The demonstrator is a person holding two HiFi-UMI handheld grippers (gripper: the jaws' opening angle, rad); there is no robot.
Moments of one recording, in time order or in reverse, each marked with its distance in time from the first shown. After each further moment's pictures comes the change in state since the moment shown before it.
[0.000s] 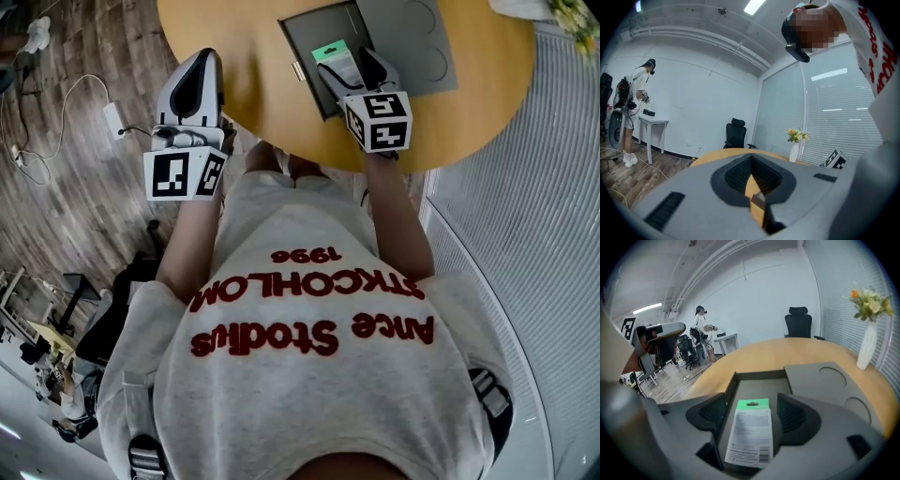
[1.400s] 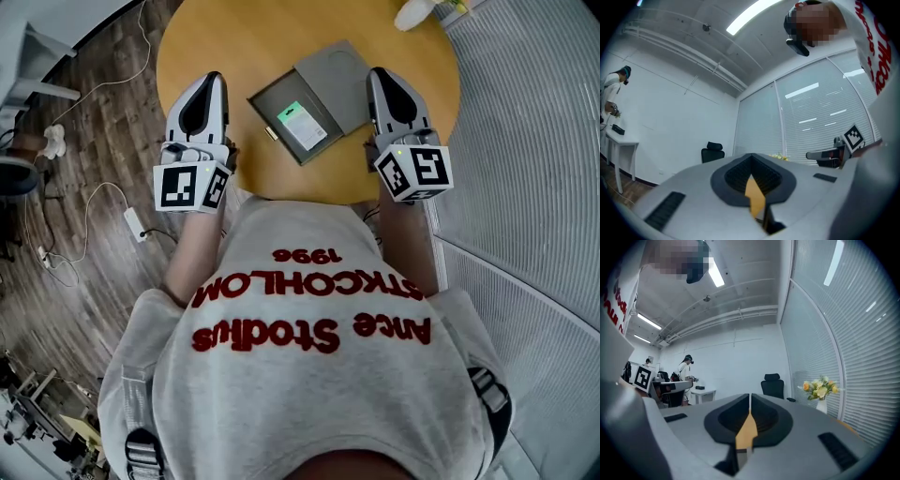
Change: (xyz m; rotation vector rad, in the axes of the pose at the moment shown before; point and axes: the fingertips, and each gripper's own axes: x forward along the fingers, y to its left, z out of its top) left arm 0.008 -0.072 0.133 0.126 -0.285 -0.275; right arm -0.252 -0.017 0.161 -0.011 -0.770 -0.322
